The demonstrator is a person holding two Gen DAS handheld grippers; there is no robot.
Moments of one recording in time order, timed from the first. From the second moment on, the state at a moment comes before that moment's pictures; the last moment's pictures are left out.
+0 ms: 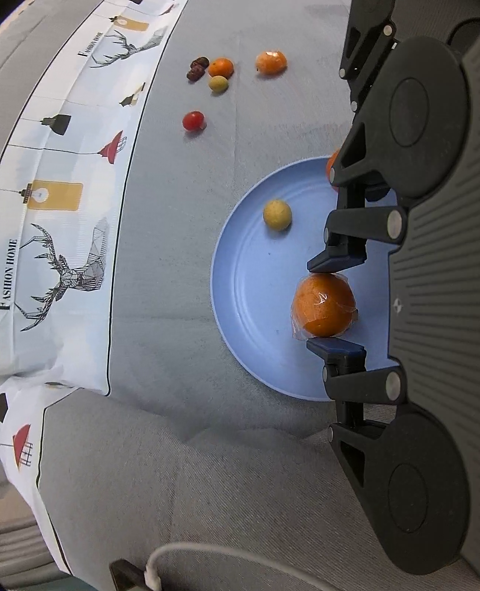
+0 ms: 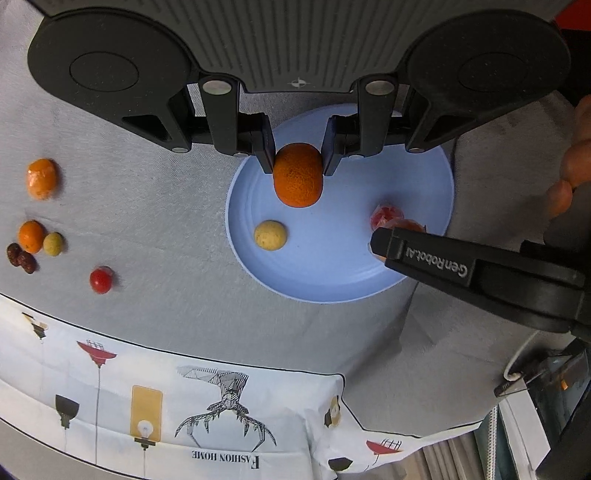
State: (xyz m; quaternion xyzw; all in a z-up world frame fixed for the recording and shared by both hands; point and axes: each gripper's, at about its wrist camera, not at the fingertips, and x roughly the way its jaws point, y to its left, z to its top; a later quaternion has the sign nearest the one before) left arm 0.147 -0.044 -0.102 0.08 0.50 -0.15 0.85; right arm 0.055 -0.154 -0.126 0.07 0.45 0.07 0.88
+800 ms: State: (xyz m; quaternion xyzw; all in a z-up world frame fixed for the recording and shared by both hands) left arm 0.031 0.022 -0.037 0.08 0.47 -0.10 0.87; right arm -0.048 -0.157 -0.050 0.07 0.42 0.03 0.90
